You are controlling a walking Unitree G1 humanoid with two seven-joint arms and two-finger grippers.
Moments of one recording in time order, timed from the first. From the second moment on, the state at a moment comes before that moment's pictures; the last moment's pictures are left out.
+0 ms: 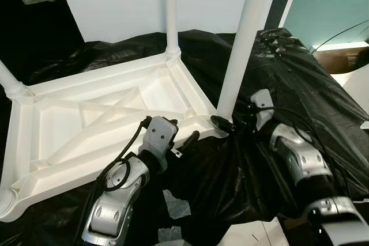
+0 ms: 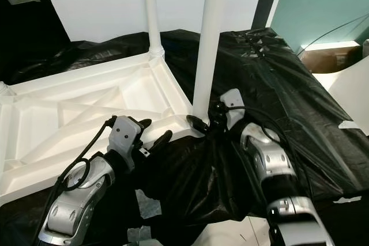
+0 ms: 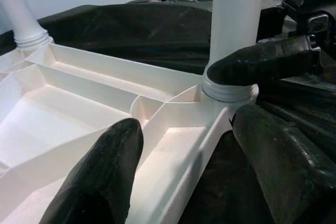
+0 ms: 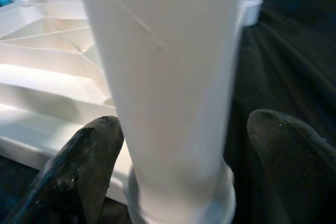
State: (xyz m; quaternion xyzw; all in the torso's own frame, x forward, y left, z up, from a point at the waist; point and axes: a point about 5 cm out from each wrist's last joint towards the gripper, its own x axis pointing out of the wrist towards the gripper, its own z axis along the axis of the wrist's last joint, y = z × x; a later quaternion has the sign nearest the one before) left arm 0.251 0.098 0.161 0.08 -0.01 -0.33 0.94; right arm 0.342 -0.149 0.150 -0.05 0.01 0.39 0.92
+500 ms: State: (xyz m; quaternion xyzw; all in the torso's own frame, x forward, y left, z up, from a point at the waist) left arm 0.251 0.097 0.161 0.08 -0.01 -0.33 0.94; right arm 0.361 -0.136 0.154 -0.09 0.02 0.45 0.89
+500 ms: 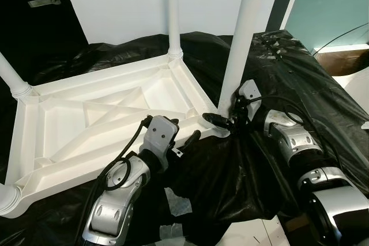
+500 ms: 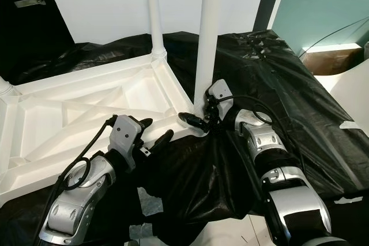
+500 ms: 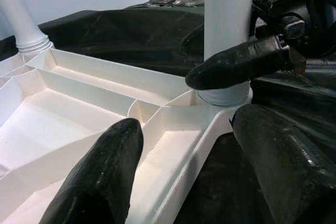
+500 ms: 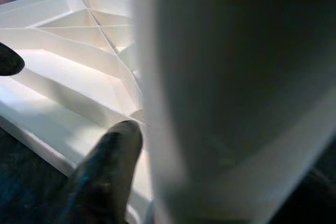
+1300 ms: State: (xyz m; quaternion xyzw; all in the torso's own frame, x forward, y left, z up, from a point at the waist) left arm 0.248 0.093 0.158 0.07 -0.01 -0.33 0.94; right arm 0.354 -0.117 0.140 -0.02 0.02 0.25 0.97
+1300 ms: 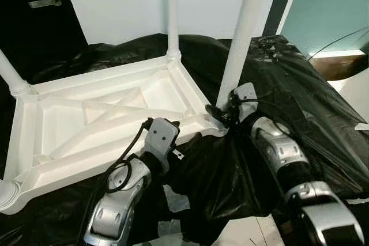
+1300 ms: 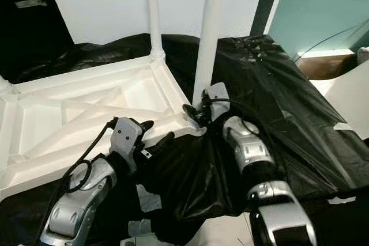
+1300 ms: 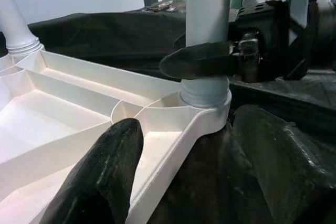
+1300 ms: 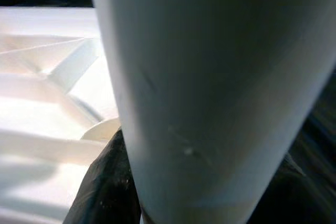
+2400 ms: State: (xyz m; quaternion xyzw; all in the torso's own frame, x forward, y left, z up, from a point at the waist) left arm 0.244 0.090 0.157 0.06 0.00 -0.34 0.94; right arm 0.324 -0.133 0.140 0.02 0.00 0.17 0.99
